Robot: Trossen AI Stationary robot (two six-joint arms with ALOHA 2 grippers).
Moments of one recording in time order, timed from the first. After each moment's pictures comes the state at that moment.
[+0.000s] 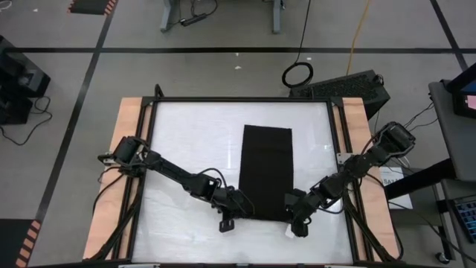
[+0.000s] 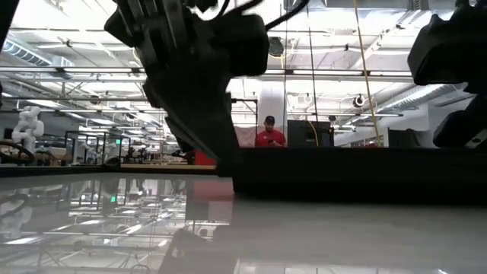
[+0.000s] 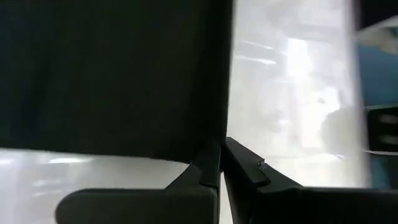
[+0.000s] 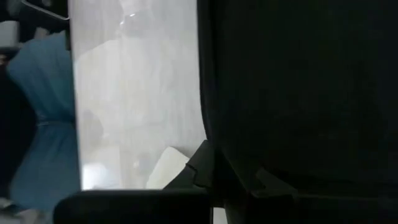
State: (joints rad) left arm -0.34 1.95 1.17 -0.13 0.21 -0.52; right arm 0.62 1.49 0.63 -0.07 -0.06 0.94
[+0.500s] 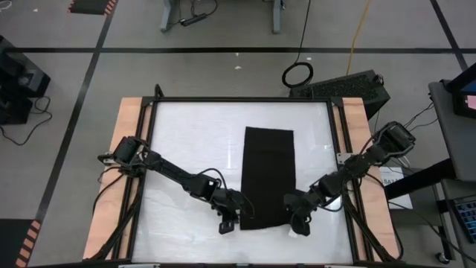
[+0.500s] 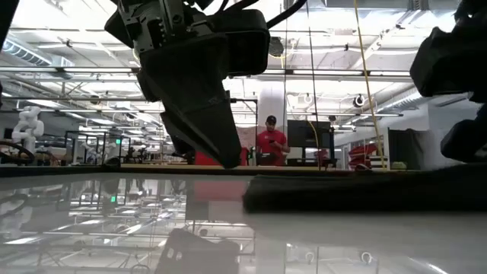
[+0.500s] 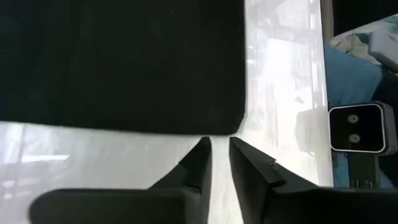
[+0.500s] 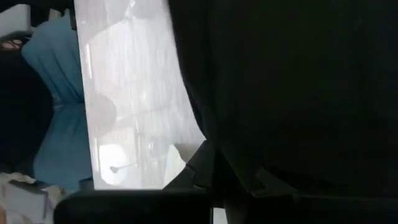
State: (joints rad) left arm -0.34 1.95 1.17 -0.08 0.26 -0.57; right arm 0.58 1.49 0.60 -0.04 -0.16 0.94
